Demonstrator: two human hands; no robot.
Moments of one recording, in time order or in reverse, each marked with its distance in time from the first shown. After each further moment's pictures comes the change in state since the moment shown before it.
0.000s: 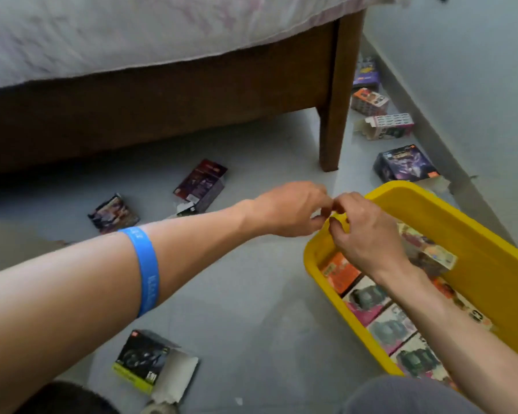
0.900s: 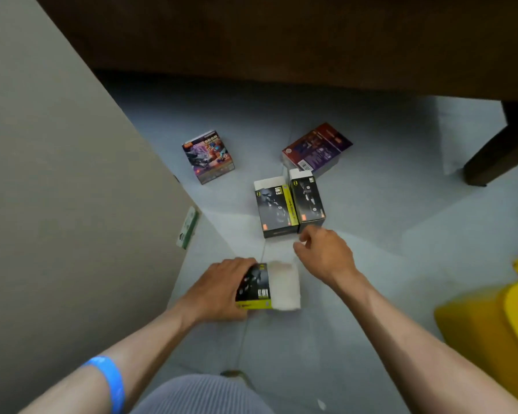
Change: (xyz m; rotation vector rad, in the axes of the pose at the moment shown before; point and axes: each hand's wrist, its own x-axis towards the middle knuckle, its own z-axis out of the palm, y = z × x) left_hand -0.332 -0.163 0.221 -0.382 0.038 -0.630; right_hand 0.016 -0.225 0.231 0.055 -0.623 0.104
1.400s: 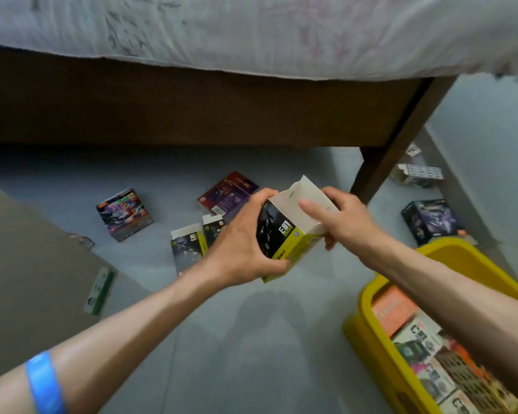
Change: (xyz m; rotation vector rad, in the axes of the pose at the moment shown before) left_hand 0.099 0.216 -0.120 -0.482 0.395 0.303; right_hand -0.043 0.091 -0.215 0.695 0.211 -0.076
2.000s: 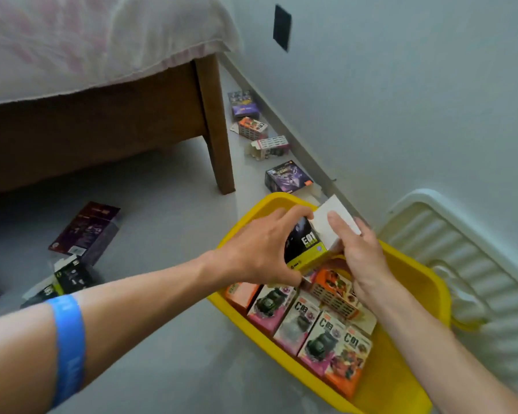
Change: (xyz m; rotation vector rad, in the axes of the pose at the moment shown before) left_hand 0.045 0.181 0.218 0.306 -0.582 0.445; right_hand -0.183 0.142 -0.179 0.547 0.733 0.223
